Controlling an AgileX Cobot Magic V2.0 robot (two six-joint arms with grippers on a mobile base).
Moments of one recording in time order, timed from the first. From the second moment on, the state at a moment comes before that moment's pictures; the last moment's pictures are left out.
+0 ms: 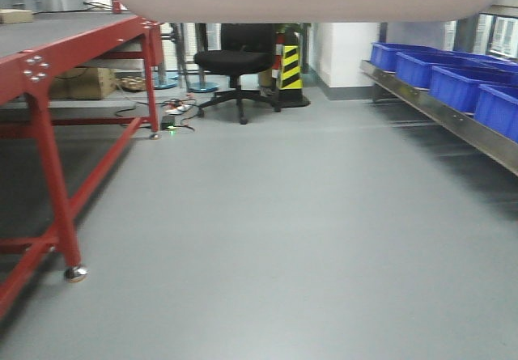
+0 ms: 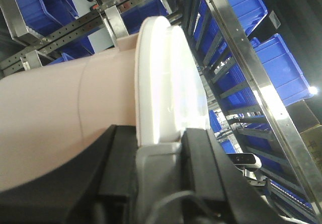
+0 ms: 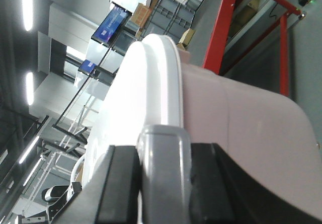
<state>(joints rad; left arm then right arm) -0.03 1.44 -1.20 -1.75 1.06 0.75 -0.29 1.13 -0.87 1.79 0.90 -0.76</state>
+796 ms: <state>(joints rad) -0.03 1.44 -1.20 -1.75 1.06 0.75 -0.29 1.13 -0.87 1.79 0.89 -0.76</state>
